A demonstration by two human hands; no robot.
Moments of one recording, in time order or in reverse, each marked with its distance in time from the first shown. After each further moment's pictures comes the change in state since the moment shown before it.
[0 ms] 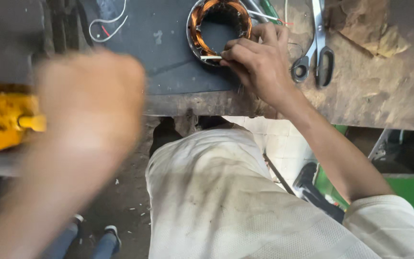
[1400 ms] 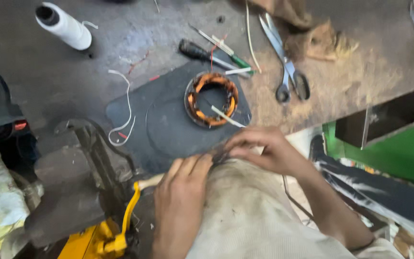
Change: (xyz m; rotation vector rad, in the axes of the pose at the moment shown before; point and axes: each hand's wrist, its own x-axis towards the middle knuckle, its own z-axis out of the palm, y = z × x) left_hand 0.012 -0.018 -0.003 -0.581 0.362 0.568; right_hand 0.014 -0.086 -0.051 0.694 -0.064 0.715
